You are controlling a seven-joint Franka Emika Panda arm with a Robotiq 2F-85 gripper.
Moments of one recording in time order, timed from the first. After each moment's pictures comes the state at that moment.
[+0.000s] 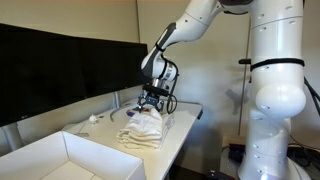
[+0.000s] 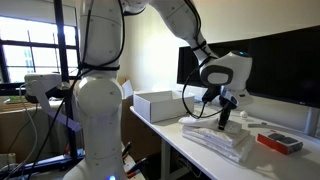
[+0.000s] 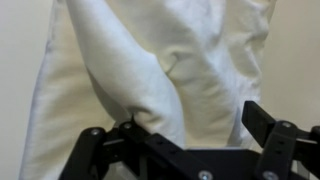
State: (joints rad) arm -0.12 0.09 -0.12 -2.38 0.64 2.57 0.40
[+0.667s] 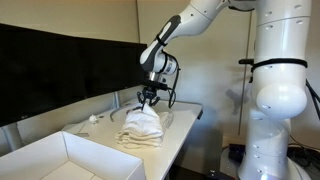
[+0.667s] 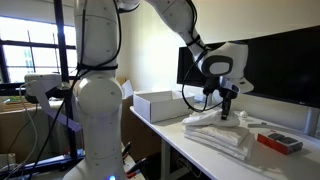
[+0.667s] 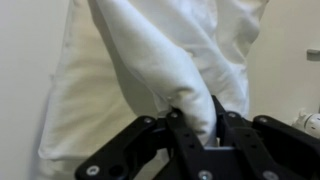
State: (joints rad) arm -0.10 0.02 -0.12 -2.37 0.45 2.55 0.46
